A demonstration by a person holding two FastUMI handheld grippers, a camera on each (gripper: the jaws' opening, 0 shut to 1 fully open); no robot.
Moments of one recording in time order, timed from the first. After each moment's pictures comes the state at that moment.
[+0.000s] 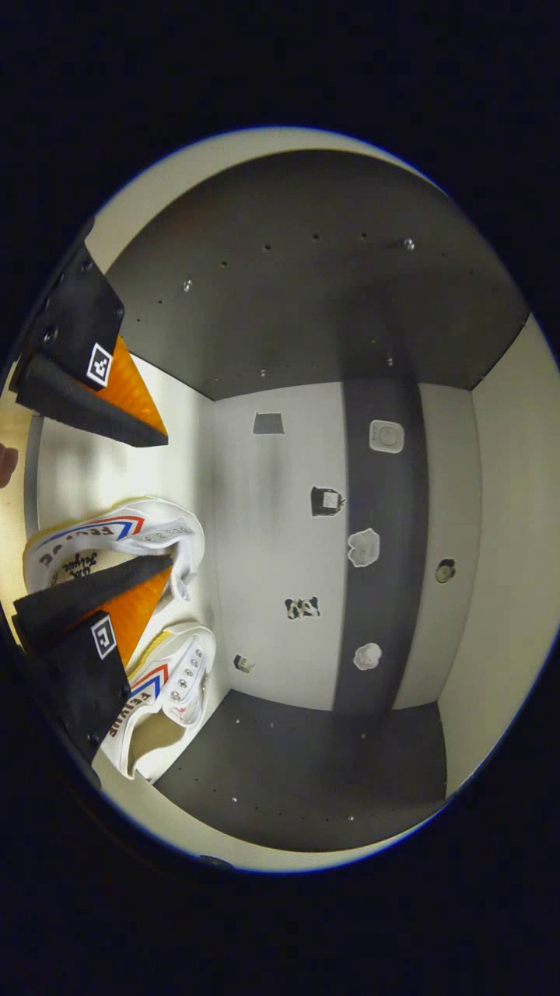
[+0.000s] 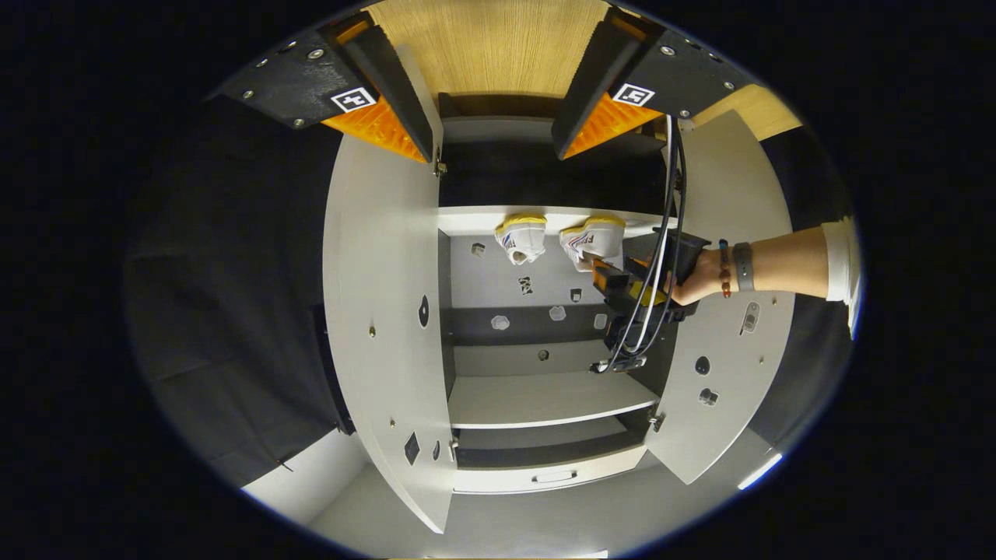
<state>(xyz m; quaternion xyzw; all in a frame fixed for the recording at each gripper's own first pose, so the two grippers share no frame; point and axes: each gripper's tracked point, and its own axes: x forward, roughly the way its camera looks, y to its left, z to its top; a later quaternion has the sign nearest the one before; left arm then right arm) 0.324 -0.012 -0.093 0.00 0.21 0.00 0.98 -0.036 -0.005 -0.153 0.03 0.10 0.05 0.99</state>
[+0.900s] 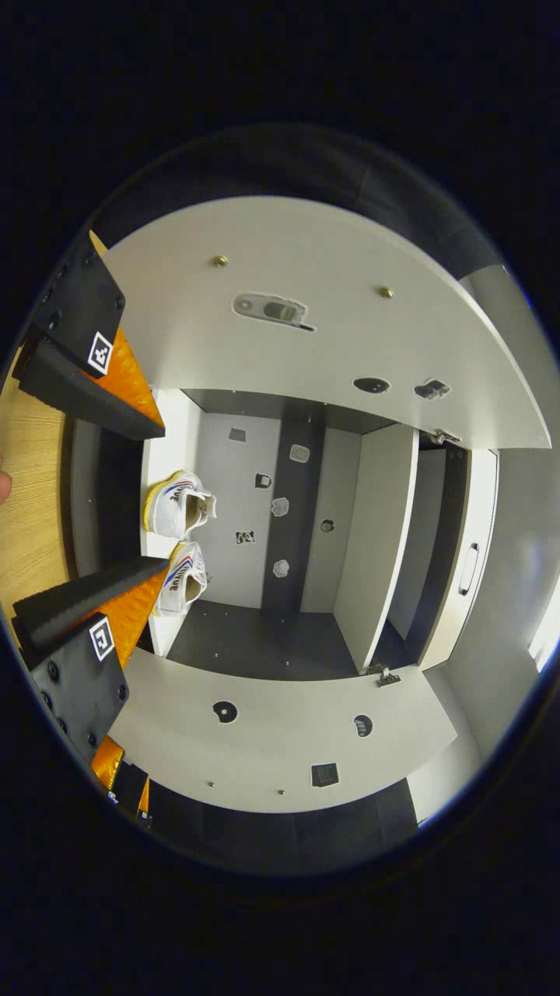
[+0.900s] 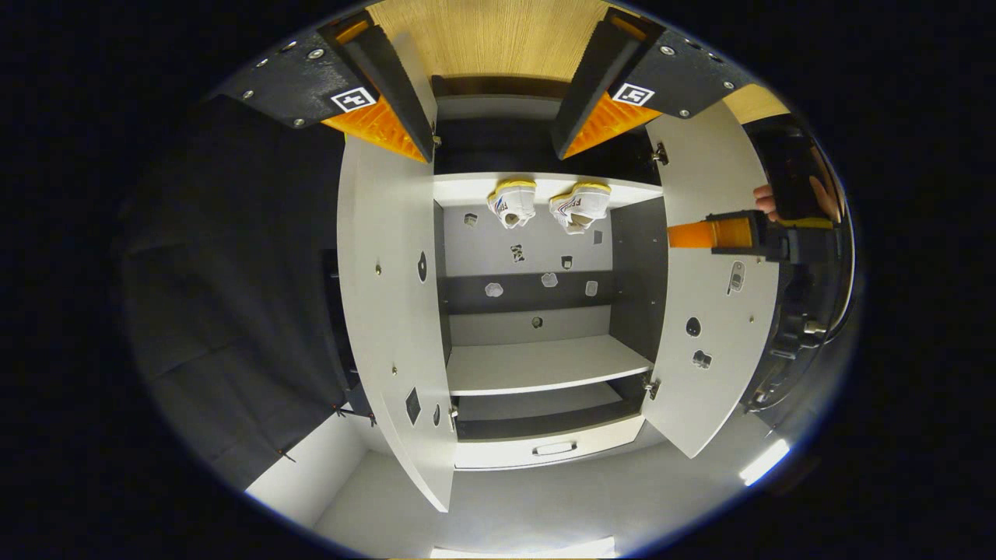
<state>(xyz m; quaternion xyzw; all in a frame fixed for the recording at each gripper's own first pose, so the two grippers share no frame) 0.056 -0.029 -0.041 -0.07 0.06 -0.03 1.00 -0.044 -0.007 -0.105 0.04 0.06 0.06 1.00</state>
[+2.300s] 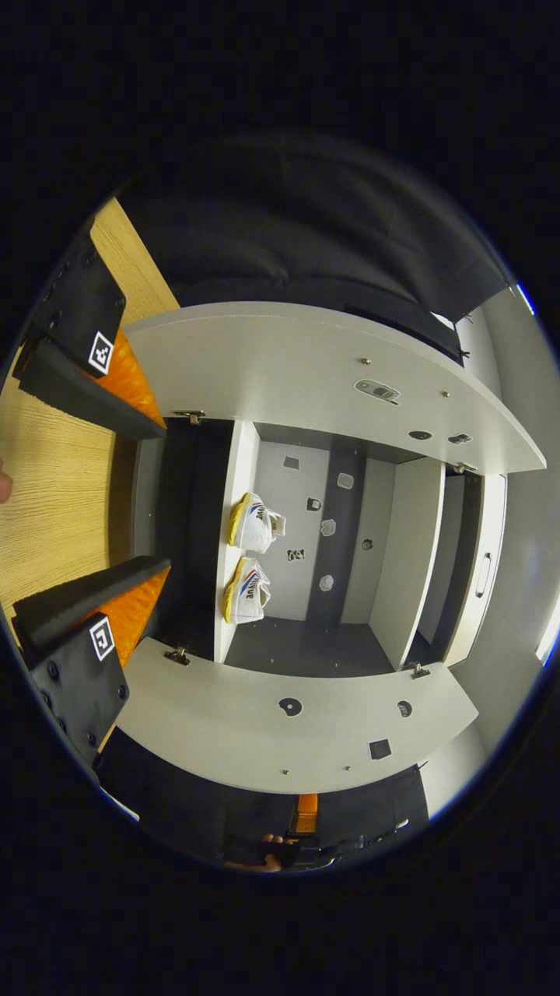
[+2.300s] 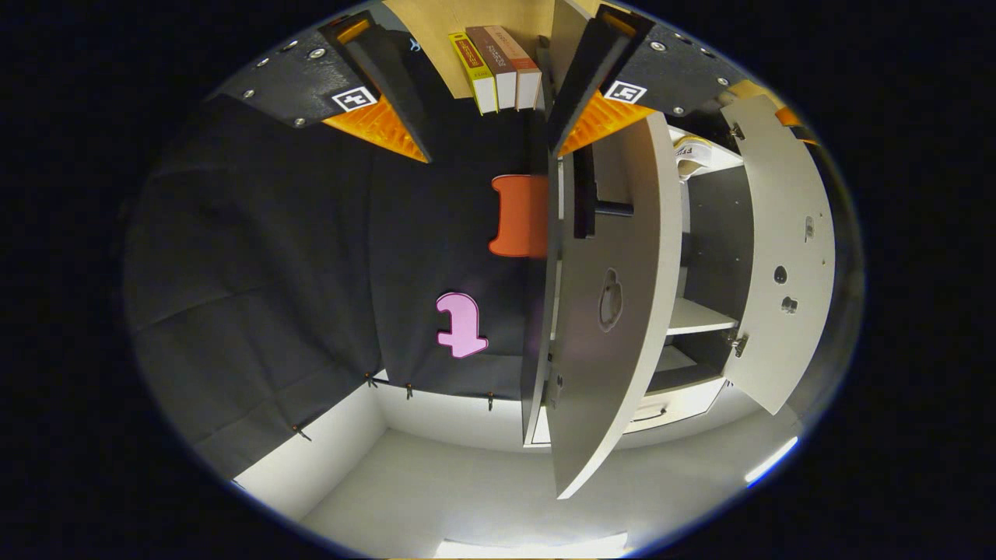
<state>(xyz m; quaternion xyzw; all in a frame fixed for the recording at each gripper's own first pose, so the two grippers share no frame) -0.016 -0.036 -0.116 -0.07 0.09 0.01 0.99 0.061 -0.205 0.019 0.00 0.02 0.01 1.00</state>
